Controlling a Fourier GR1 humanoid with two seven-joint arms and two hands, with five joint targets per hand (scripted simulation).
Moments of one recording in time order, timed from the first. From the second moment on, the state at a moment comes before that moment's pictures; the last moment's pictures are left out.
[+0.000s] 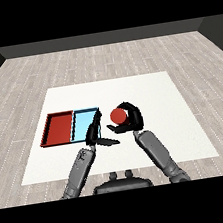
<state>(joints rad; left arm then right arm) -0.22 0.00 -0.35 -1.47 0.05 0.19 -0.21 -0.39 0.00 0.35 -1.53 -0.11 -0.41 -0.26</state>
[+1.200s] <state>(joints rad) -0.33 0.00 -0.49 -1.28 0.23 0.30 -0.29 -0.39 0.00 0.48 -1.51 -0.21 -0.47 -0.35</state>
